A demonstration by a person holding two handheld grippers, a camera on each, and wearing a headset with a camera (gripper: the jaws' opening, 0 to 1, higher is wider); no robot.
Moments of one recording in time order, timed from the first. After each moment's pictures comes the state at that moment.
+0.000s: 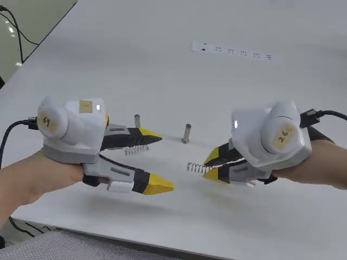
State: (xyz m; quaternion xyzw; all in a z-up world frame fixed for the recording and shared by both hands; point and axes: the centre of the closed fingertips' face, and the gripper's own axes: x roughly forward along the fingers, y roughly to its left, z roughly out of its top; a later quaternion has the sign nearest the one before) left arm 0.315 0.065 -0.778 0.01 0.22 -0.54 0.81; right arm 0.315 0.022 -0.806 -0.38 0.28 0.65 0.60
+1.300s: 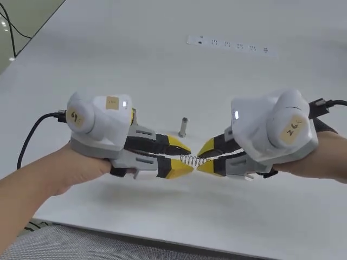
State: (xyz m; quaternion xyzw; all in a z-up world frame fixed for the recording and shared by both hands) left arm 0.312 0.028 -0.773 0.01 0.19 -0.59 0.78; right arm 0.308 0.031 -0.784 -0.38 0.25 0.66 0.60
